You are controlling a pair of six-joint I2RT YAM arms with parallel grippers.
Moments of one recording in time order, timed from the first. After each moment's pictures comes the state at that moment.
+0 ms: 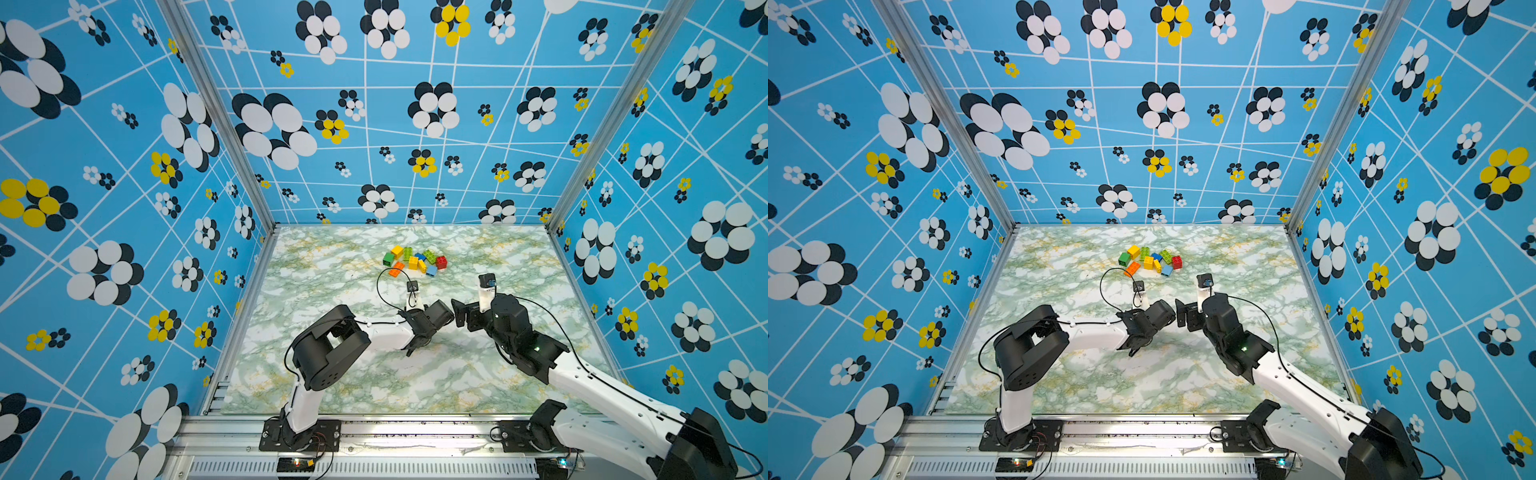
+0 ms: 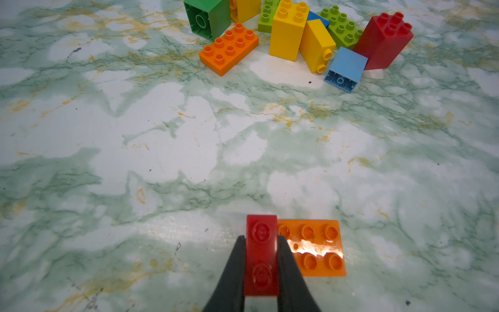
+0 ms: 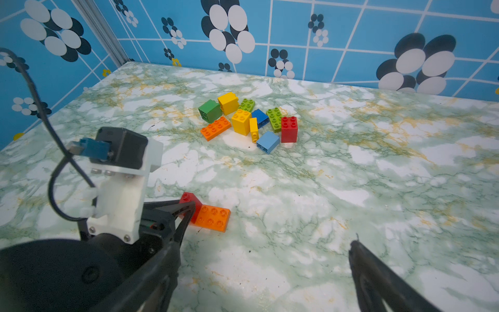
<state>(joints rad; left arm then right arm) -0.97 1.96 1.12 -0.14 -0.70 -0.90 0.66 0.99 0.58 -0.03 0.31 0.20</state>
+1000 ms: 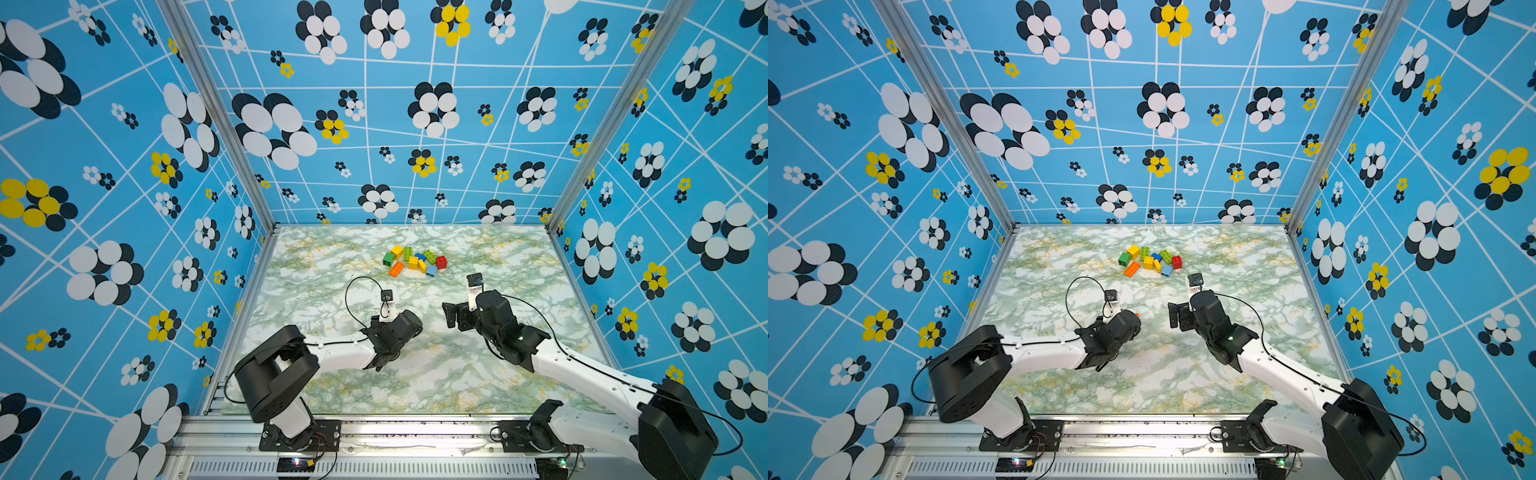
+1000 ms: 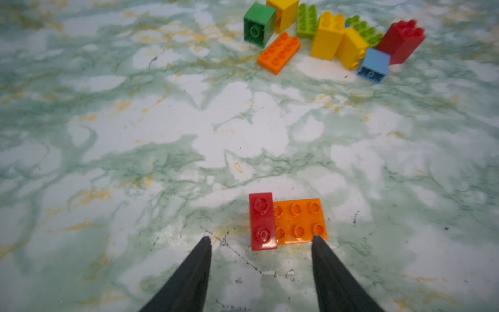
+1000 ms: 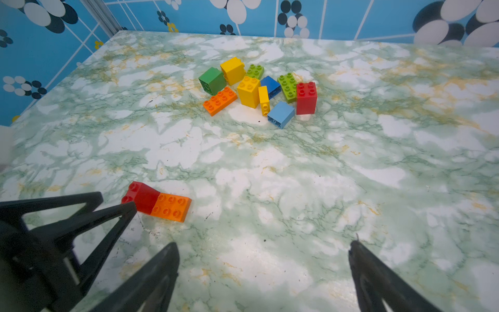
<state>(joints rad) -0.93 1.56 0.73 0.01 -0.66 -0.73 0.66 1.19 0.64 -0.03 0.25 0.29</state>
